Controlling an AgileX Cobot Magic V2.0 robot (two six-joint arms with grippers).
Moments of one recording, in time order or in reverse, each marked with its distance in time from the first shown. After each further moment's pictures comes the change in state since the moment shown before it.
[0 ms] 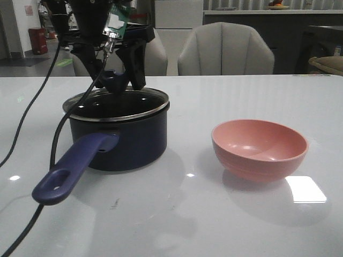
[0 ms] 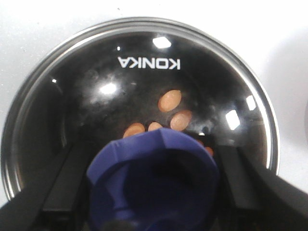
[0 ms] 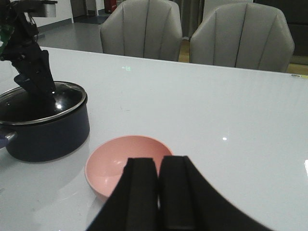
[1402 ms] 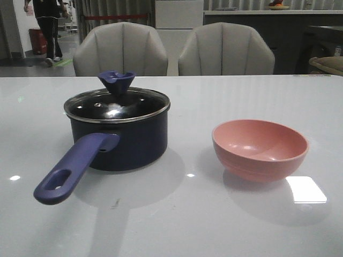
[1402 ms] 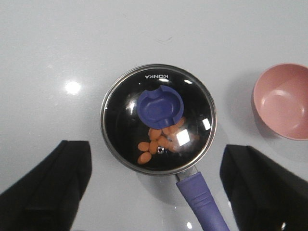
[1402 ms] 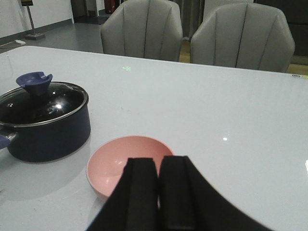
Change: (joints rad) left arm 0.000 -0.624 0.302 0.072 -0.104 0.055; right arm 0.000 0.000 0.000 0.002 0.000 0.000
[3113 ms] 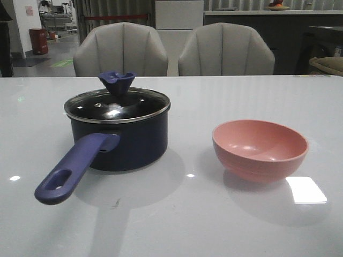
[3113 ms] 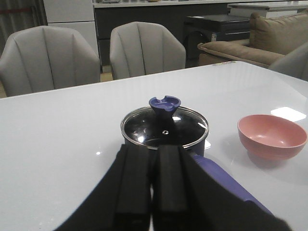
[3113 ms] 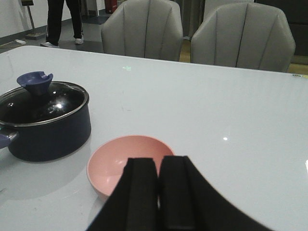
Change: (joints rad) left arm 0.000 -1.478 1.385 0.005 -0.701 0.002; right arm 0.000 0.000 0.001 0.000 0.000 0.000
